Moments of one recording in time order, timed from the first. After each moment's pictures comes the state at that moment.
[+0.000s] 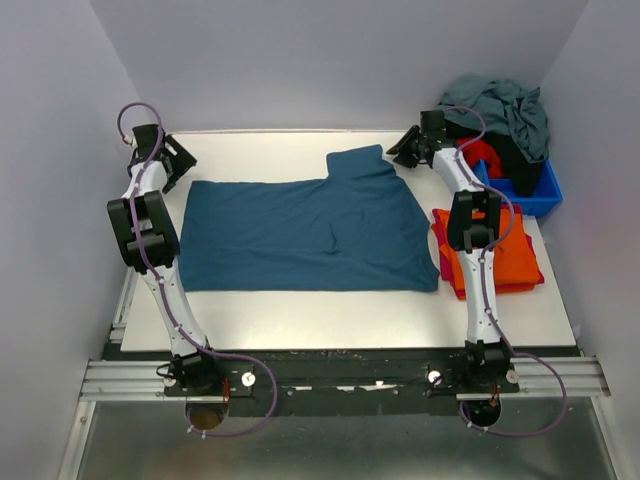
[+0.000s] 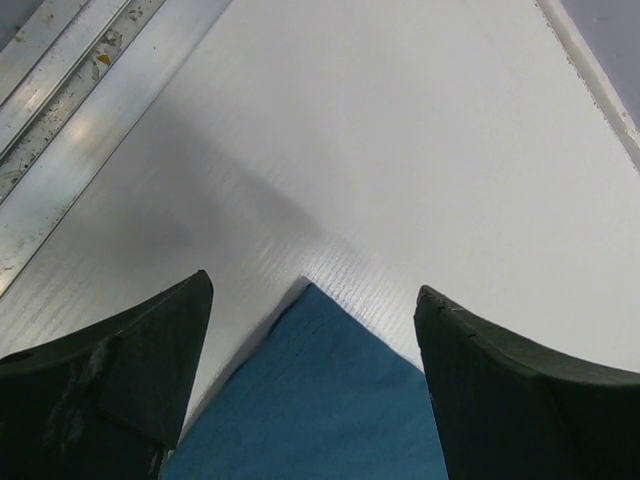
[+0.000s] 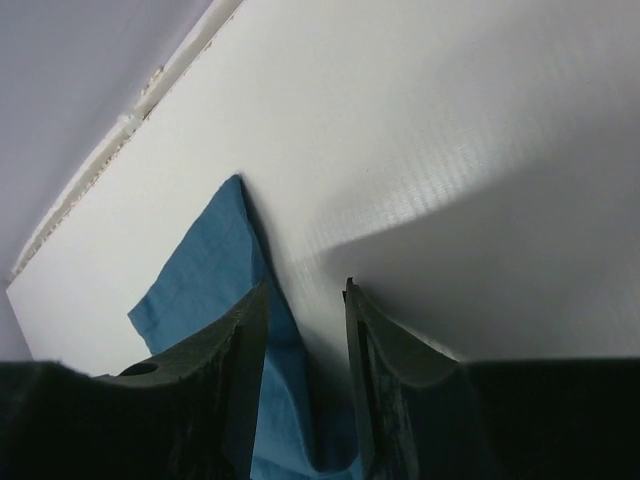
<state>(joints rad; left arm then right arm) 0.31 2.27 1.84 -0.33 0.06 -0.57 0.11 2.69 2.40 -0.42 -0.20 0.82</state>
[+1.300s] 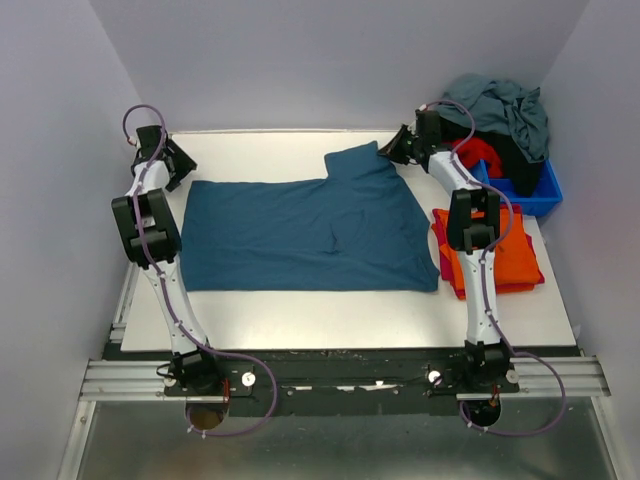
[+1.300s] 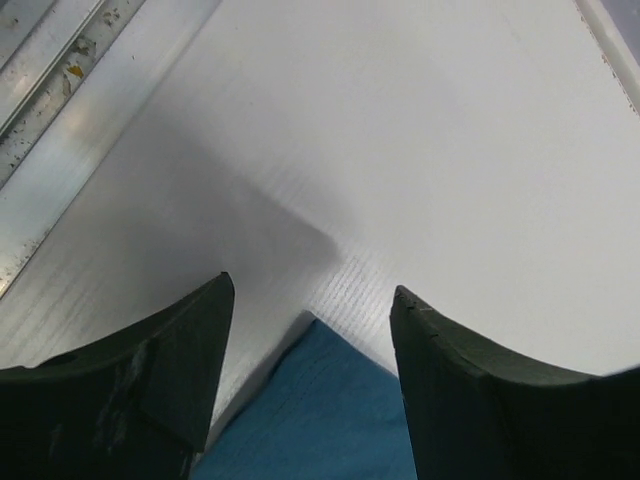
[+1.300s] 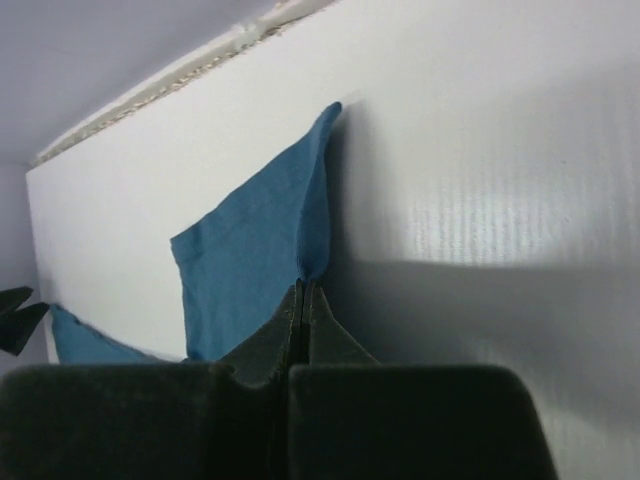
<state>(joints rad) 0.30 2.35 1.91 -0.35 0.09 -0.55 0.13 2.62 2.26 -0.25 -0.35 0.66</state>
